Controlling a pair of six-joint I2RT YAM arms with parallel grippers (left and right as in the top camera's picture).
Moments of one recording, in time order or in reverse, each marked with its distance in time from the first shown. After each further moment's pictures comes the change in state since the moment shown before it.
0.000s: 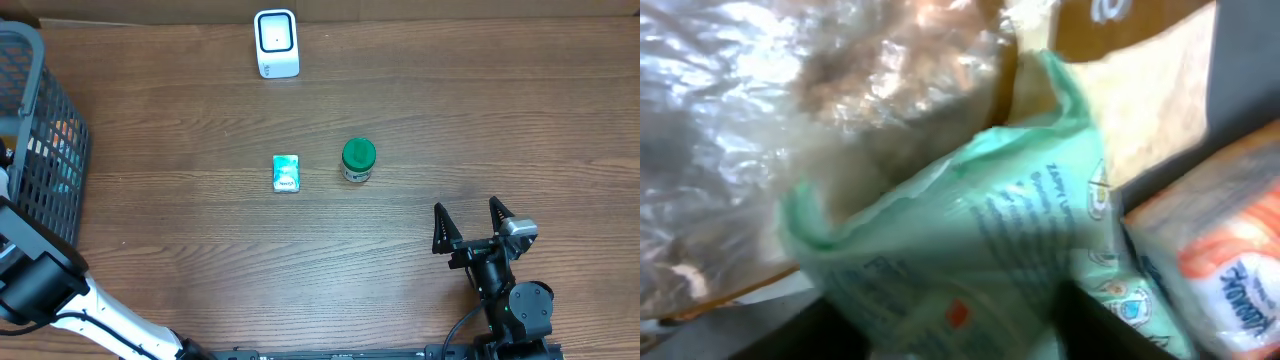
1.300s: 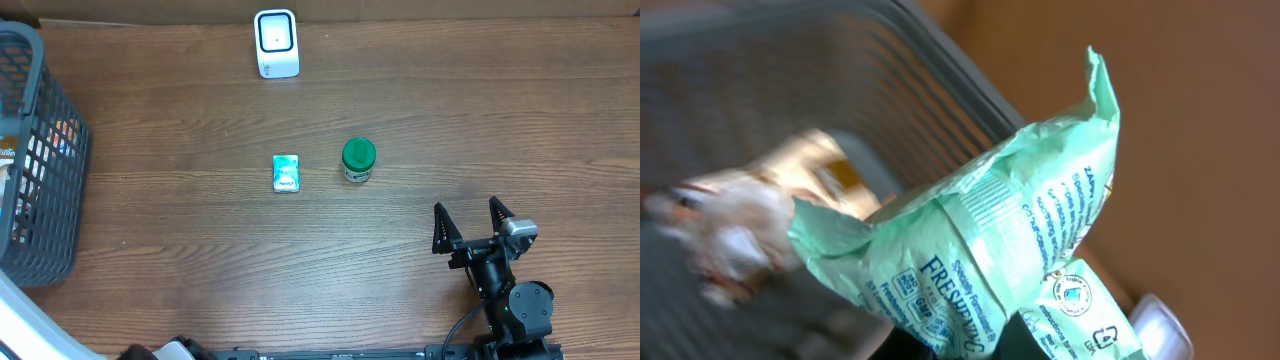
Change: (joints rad) left arm -0.057 -0.717 0.276 -0.338 0.154 0.029; right arm 0.000 0.000 0.000 0.000 0.000 0.000
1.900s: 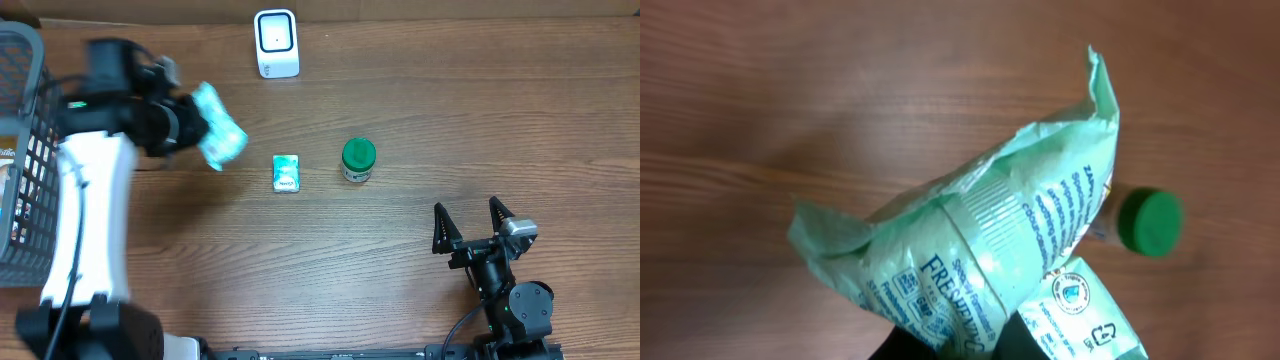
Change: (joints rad) left arm -0.650 0.202 -0.410 0.021 0.142 0.126; right arm 0.000 0.000 0.000 0.000 0.000 0.000
